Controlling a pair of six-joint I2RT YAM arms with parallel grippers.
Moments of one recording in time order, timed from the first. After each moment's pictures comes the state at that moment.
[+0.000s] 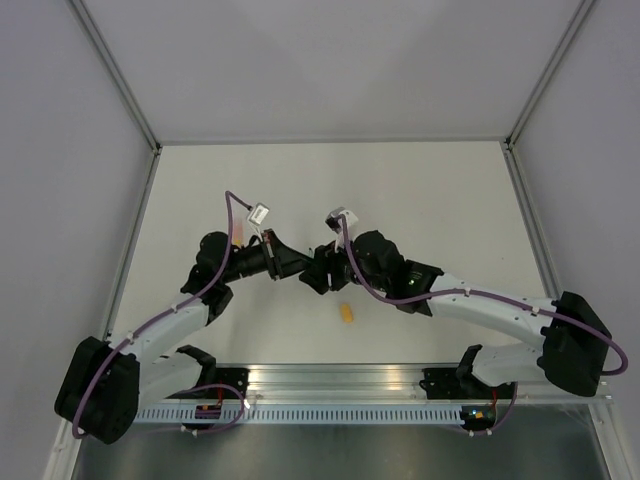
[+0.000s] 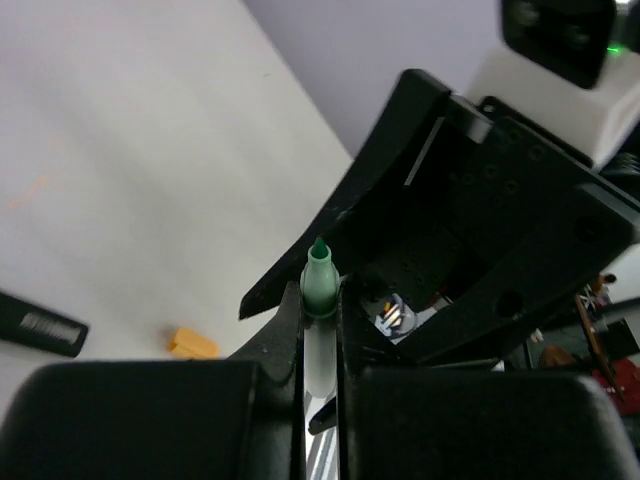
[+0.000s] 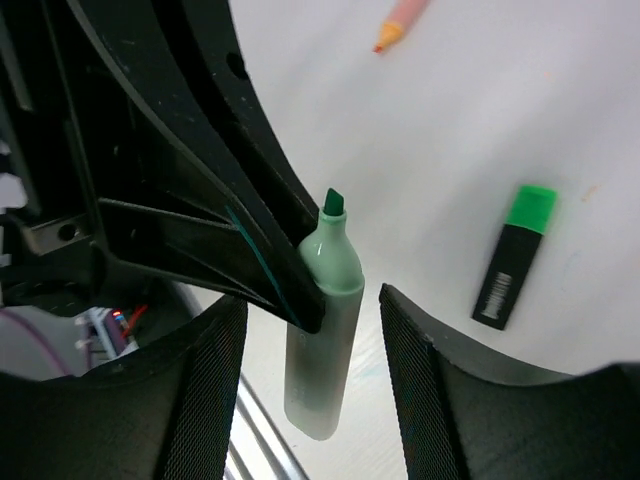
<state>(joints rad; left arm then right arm) -0.44 1.08 0.44 0.58 0.75 -0.81 0.98 1.32 0.86 0.07 -0.02 0.47</state>
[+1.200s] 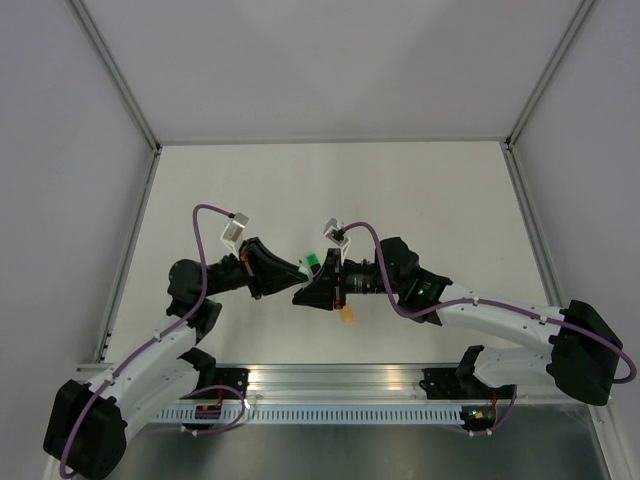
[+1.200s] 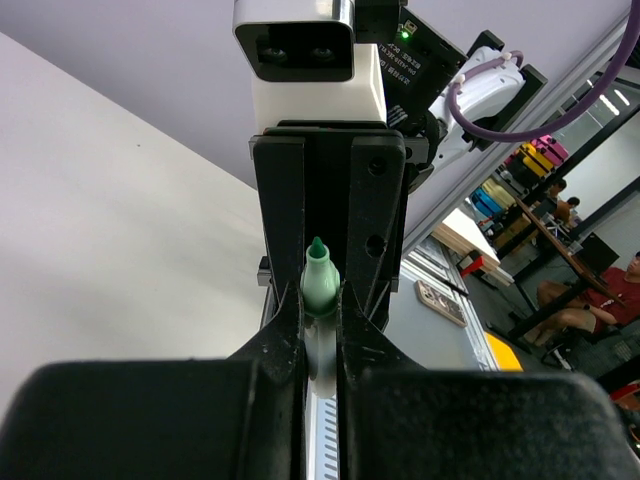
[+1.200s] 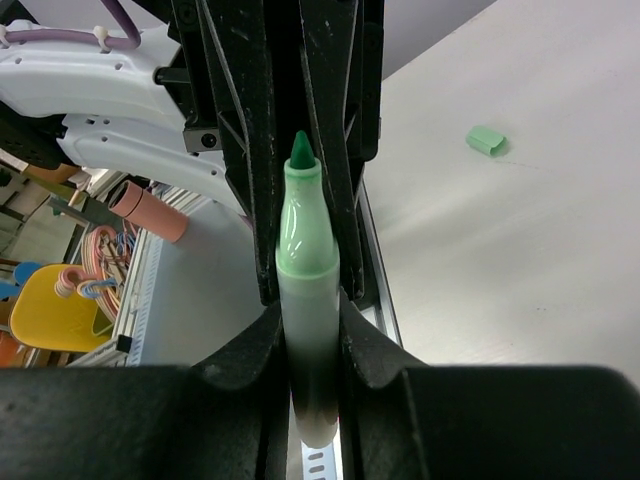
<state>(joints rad) -0.44 0.83 0.35 0.89 0.92 -0.94 0.98 1.22 0.73 0.42 -0.54 0.60</state>
